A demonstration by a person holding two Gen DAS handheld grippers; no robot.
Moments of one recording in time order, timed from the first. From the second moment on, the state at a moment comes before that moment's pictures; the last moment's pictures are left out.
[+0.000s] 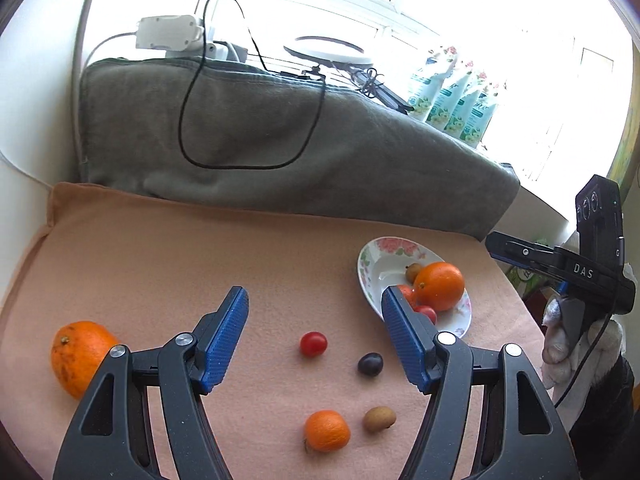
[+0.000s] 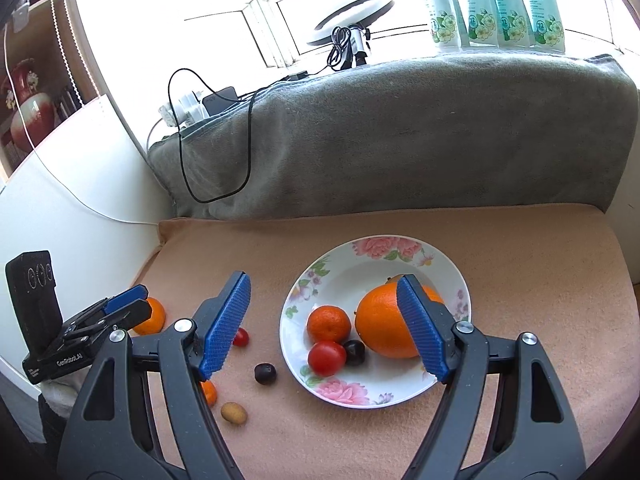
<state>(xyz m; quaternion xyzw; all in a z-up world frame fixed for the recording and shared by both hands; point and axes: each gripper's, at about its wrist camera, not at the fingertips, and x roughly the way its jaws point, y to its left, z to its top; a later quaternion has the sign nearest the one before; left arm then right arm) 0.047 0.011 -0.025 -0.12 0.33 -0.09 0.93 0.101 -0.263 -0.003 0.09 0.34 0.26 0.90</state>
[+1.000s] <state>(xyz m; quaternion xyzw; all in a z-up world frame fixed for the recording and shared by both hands) -0.002 0.013 -0.081 -0.16 0.40 -0.12 0.90 0.042 -0.194 -0.078 0.00 0.41 0.36 0.84</state>
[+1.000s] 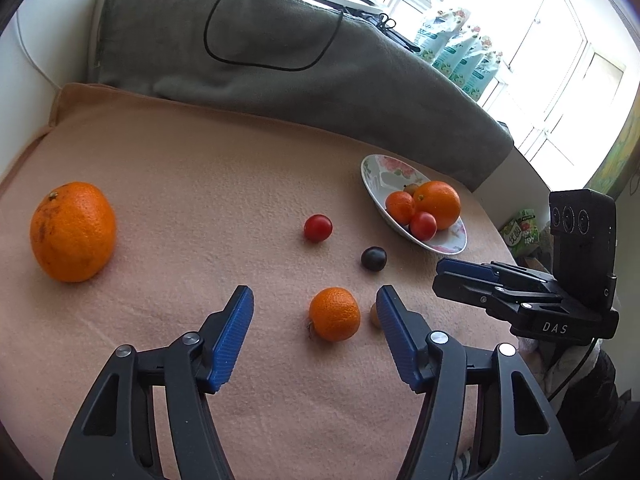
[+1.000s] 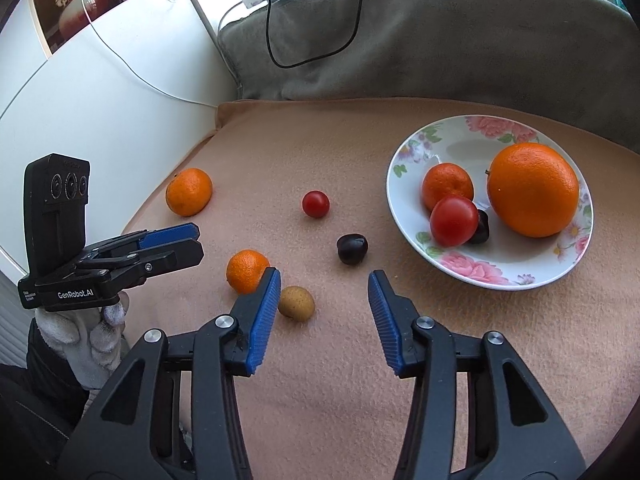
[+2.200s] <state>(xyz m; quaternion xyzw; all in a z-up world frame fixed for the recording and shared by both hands) 0.098 -0.017 -0.103 -0.09 0.45 -0.15 0.88 0.030 -0.154 -0.099 -0.05 0.42 0.37 0.83</state>
